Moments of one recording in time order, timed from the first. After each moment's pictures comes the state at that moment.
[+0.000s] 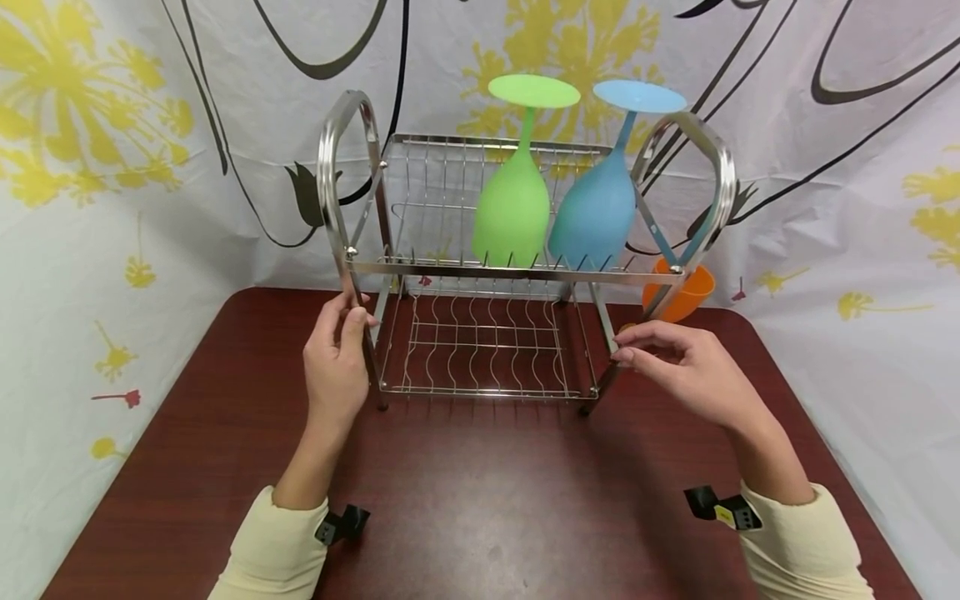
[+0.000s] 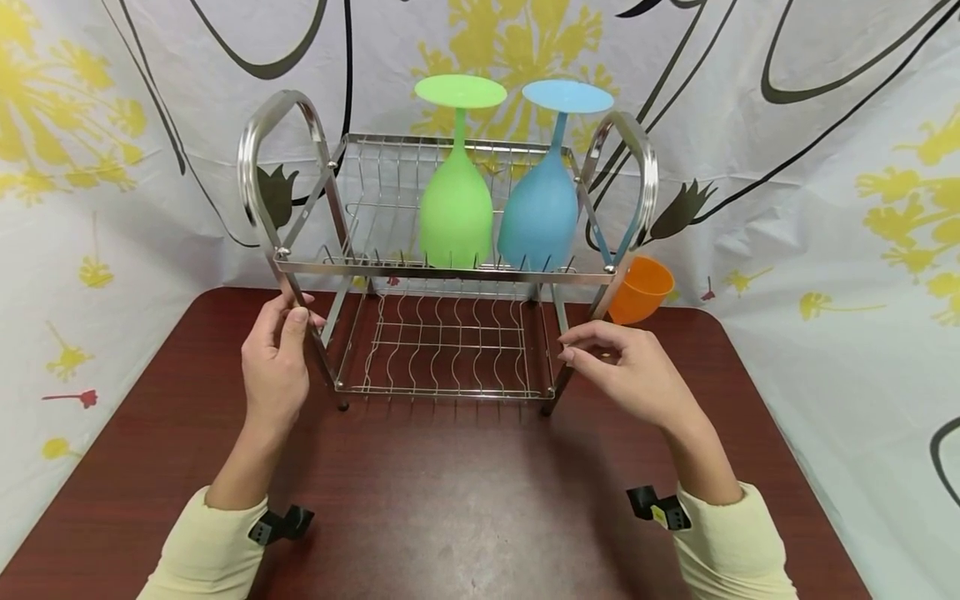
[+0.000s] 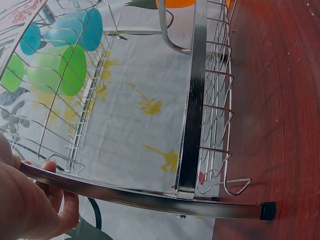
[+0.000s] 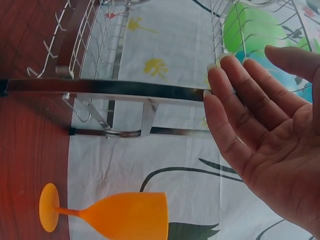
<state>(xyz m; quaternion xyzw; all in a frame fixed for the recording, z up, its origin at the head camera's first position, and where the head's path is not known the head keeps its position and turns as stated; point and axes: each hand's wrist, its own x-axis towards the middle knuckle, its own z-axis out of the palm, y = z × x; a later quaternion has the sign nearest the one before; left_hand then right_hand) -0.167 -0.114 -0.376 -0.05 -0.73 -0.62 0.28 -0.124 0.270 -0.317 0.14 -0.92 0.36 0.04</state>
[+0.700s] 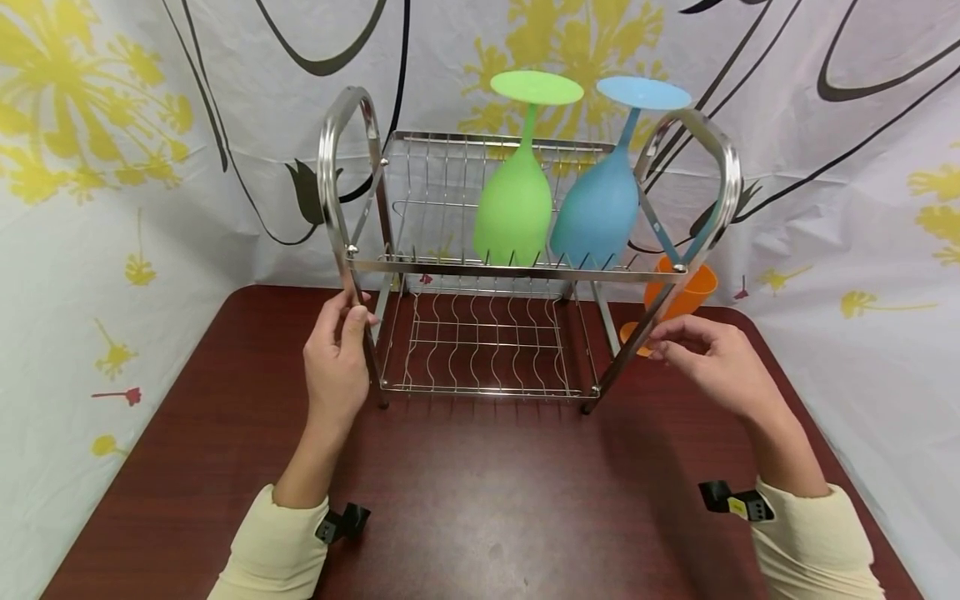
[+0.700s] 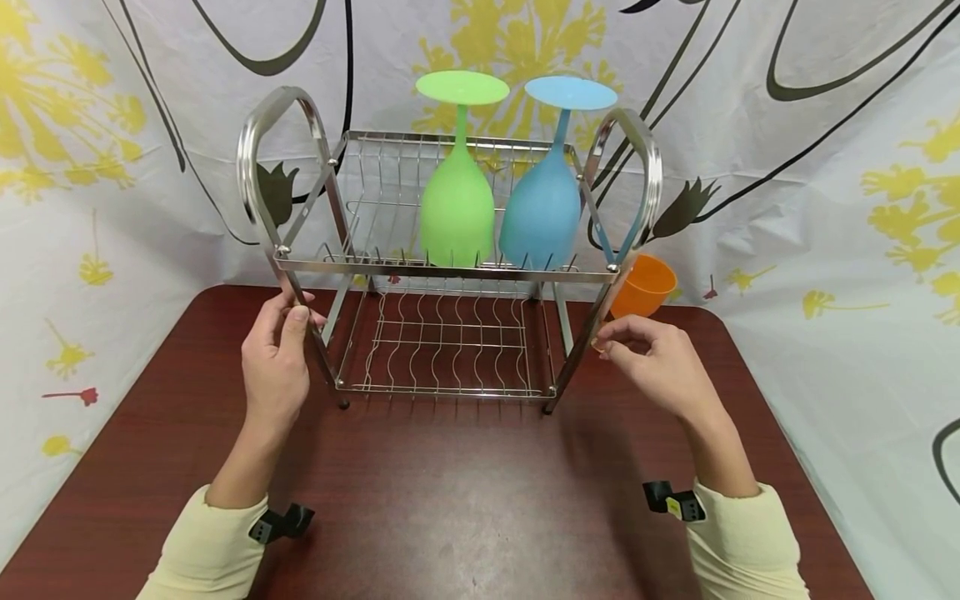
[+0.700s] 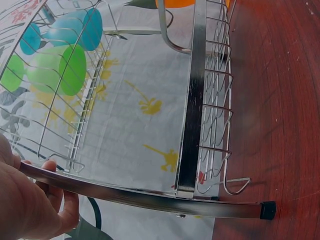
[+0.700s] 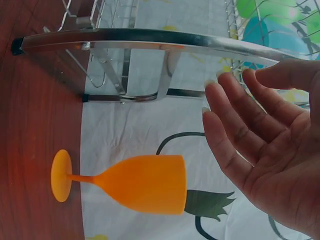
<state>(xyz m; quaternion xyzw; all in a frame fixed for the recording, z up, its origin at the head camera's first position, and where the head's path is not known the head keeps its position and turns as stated) -0.168 -0.113 -0.374 -0.05 -0.73 -0.62 0.29 -0.135 0.302 -0.330 0.07 -0.94 0.34 0.06</state>
